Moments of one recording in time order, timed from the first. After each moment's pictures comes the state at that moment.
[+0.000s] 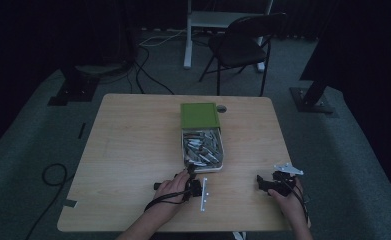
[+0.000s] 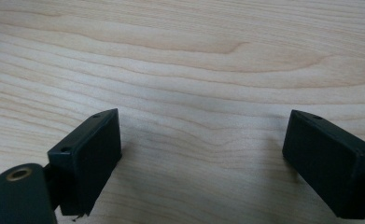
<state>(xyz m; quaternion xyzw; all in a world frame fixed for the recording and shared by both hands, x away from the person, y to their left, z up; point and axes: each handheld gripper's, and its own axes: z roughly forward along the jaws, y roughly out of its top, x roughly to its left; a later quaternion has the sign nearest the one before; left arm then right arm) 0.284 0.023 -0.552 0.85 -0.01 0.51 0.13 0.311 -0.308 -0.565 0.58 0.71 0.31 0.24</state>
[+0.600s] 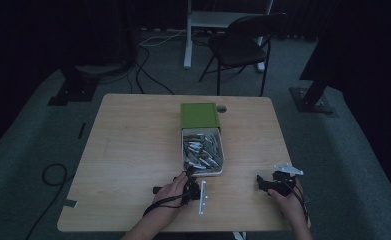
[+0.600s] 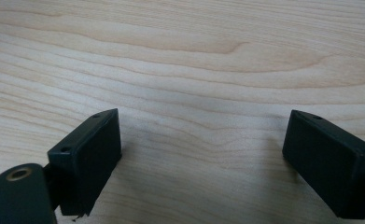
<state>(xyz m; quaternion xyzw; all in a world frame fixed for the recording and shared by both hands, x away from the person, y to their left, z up) 0.275 0.028 -0.554 0.85 0.01 0.49 0.16 0.311 -0.308 -0.565 0.58 0.71 0.31 0.24</state>
